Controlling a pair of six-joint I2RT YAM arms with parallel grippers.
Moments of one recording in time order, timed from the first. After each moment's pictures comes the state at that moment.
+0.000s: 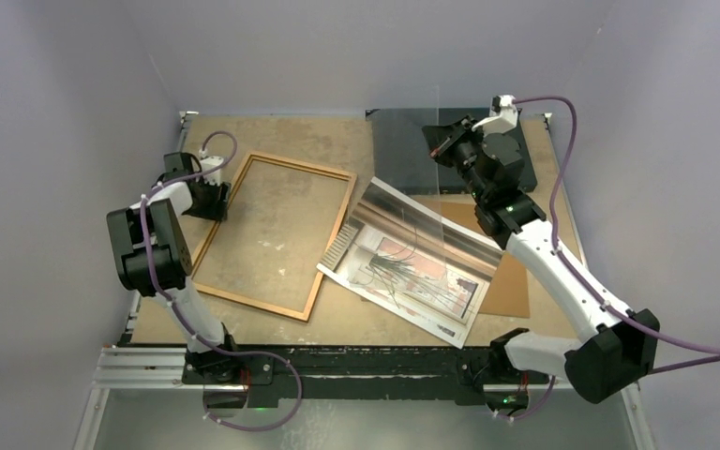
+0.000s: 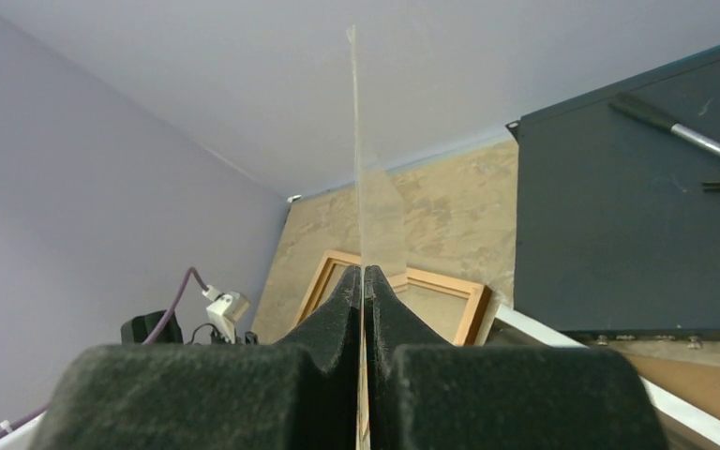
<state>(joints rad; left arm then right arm) 0.29 1.84 1.13 -0.34 0.19 0.44 0.43 1.22 1.10 0.09 0.11 0.73</state>
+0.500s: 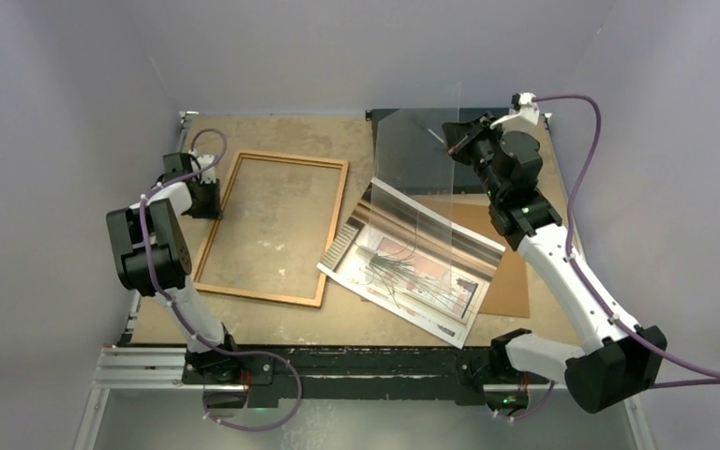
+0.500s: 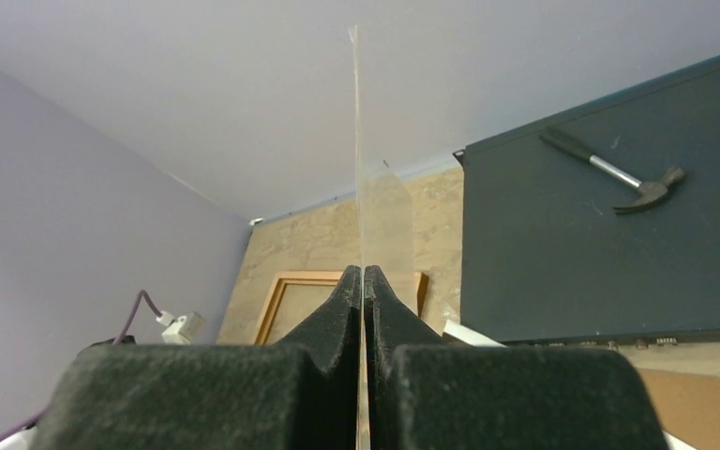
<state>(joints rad) 0.29 1.86 1.15 -0.33 0.16 0.22 0.35 1.16 1.11 0.02 0.11 0.66</state>
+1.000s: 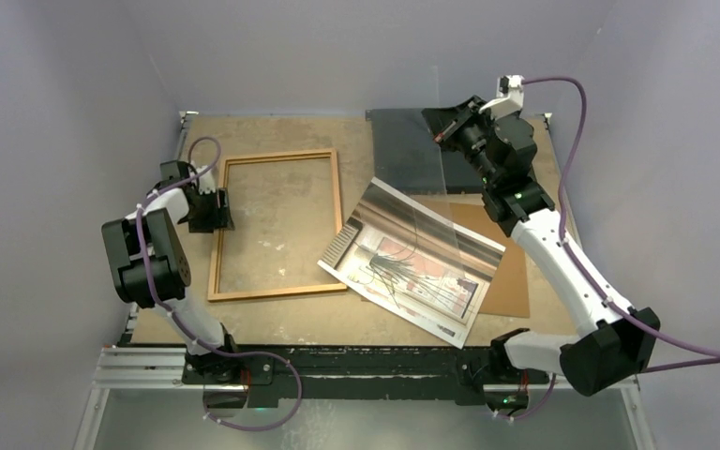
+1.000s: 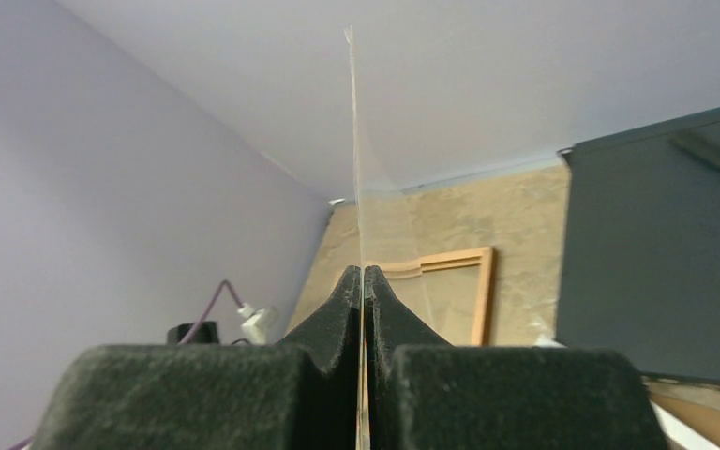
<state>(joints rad) 0.31 1.77 1.07 -0.41 0.24 0.13 0.36 1.24 1.22 0.06 -0.02 0.72</state>
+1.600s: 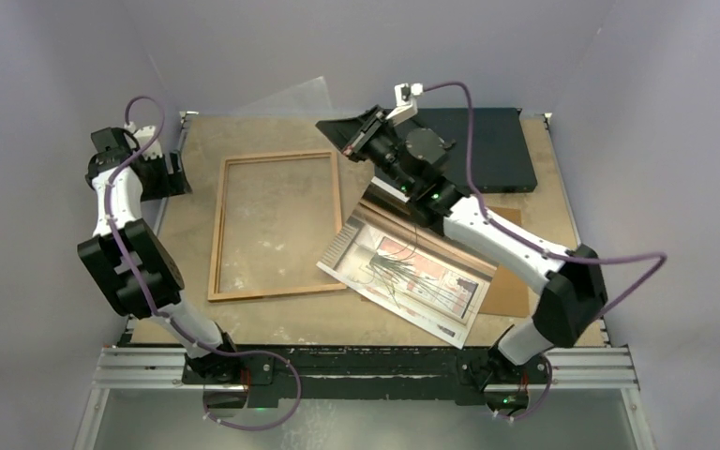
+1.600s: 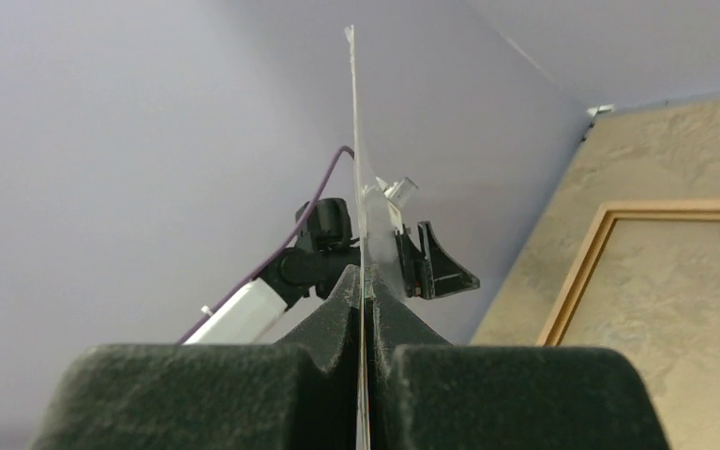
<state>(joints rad) 0.50 1.73 1.45 -0.68 0.33 0.21 0.74 1.51 1.35 0.38 -0.04 0.96</state>
